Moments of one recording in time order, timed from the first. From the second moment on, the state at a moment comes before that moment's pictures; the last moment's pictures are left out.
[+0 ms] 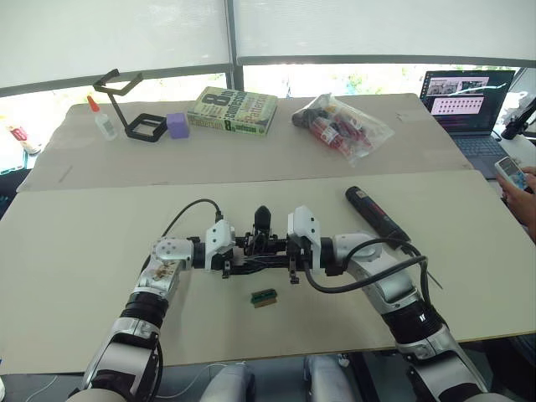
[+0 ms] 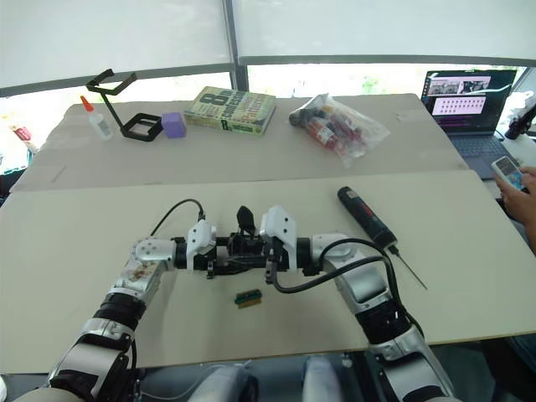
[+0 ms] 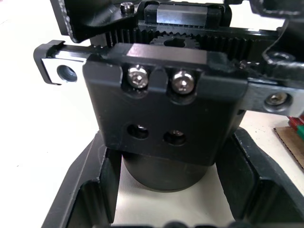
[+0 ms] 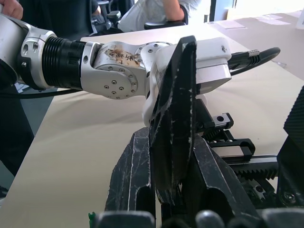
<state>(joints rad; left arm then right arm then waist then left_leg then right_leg) -0.53 0.39 -0.15 0.56 -0.16 -0.20 -1.31 -0.51 -0.36 0.33 -0.06 0.33 0.32 1.04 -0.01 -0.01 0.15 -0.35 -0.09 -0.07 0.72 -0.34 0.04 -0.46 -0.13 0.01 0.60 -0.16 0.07</state>
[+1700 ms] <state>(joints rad) -0.51 0.39 -0.14 0.53 -0.17 -0.17 -1.29 -0.50 -0.35 0.32 -0.08 0.31 0.37 1.02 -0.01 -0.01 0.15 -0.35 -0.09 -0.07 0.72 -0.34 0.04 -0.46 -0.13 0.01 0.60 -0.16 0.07</state>
